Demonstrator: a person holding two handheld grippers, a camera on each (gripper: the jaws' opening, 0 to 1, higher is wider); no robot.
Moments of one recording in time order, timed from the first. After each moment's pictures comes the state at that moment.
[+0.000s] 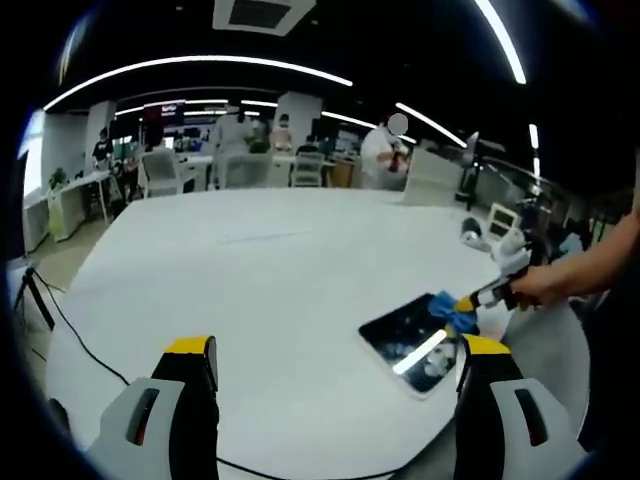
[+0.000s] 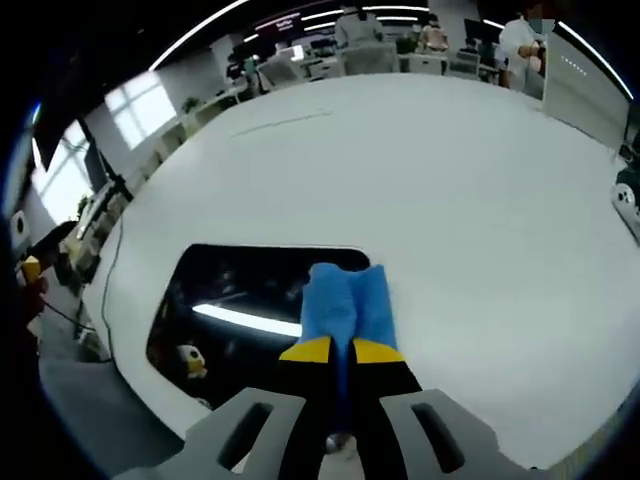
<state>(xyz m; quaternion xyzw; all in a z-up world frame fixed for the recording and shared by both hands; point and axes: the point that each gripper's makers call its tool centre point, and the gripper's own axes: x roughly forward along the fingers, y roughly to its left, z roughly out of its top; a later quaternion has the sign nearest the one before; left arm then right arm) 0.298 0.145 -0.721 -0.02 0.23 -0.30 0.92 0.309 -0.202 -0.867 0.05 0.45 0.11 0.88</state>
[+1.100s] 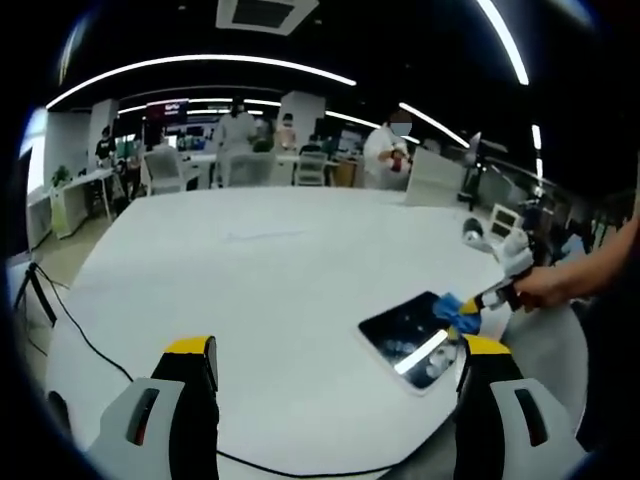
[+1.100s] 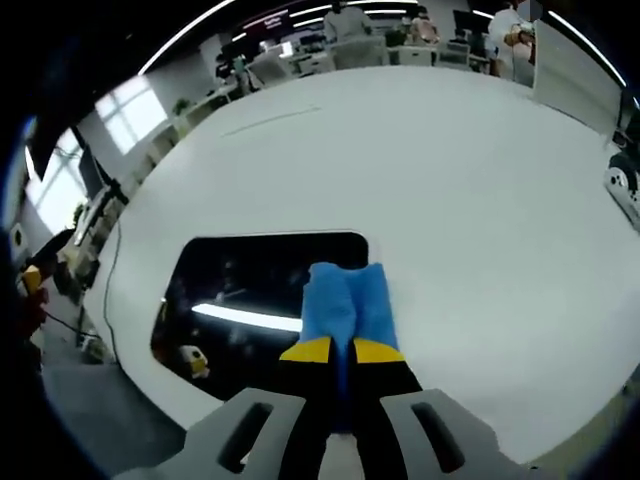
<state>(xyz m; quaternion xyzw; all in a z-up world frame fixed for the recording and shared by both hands) 0.289 0.147 -0.720 -0.02 0.23 -0.29 0.93 0.292 -0.203 -0.869 0.06 0.47 0.09 0.88</state>
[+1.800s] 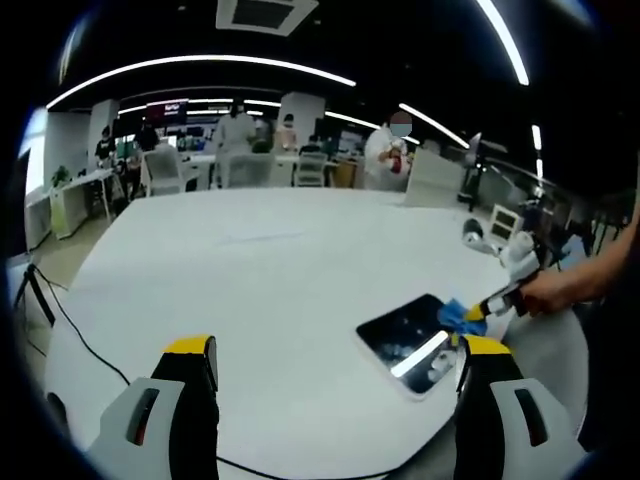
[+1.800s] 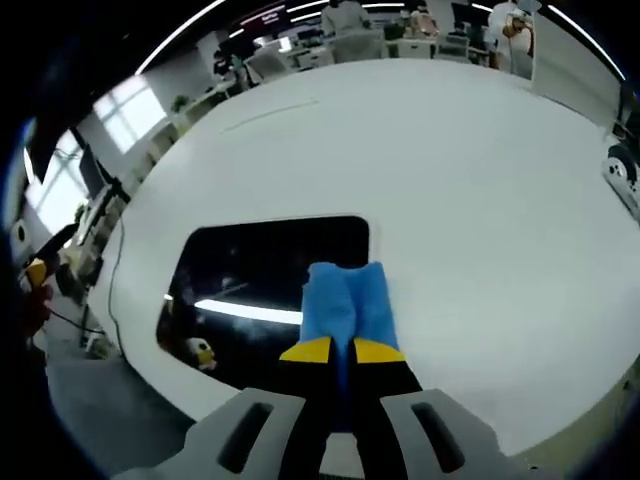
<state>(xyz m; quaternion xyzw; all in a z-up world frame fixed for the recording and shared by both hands) 0.293 0.139 -0.721 -0.02 0.23 -0.29 0.93 0.279 -0.202 -0.868 0.06 0.48 0.09 0.87</state>
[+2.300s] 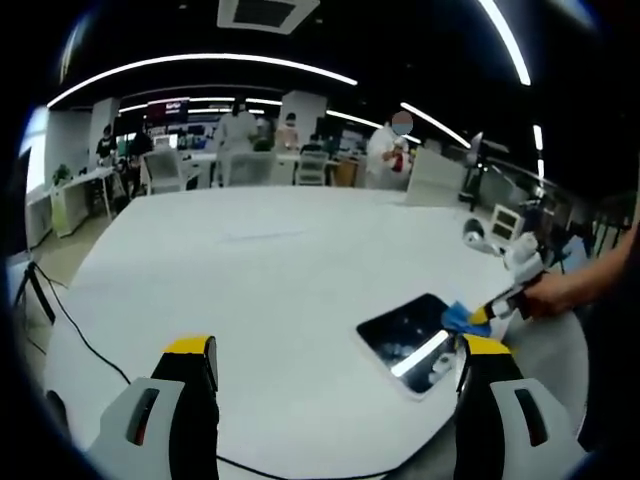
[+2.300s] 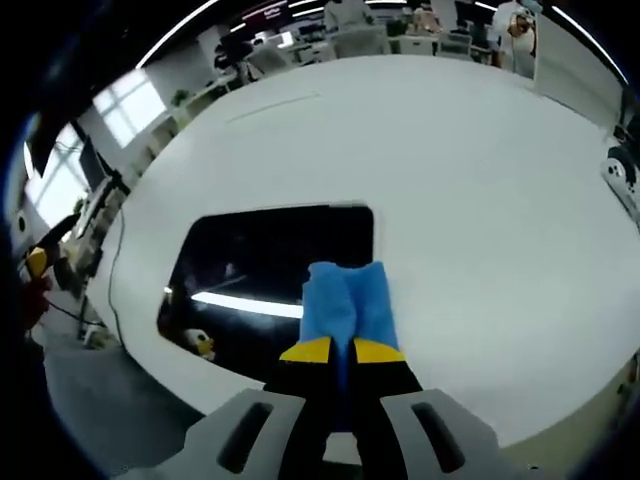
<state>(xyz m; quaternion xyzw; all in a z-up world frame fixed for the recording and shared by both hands) 0.293 0.140 -0.720 -0.02 0.23 -0.29 0.93 0.266 -0.196 -0.868 0.04 0.49 0.10 0.86</state>
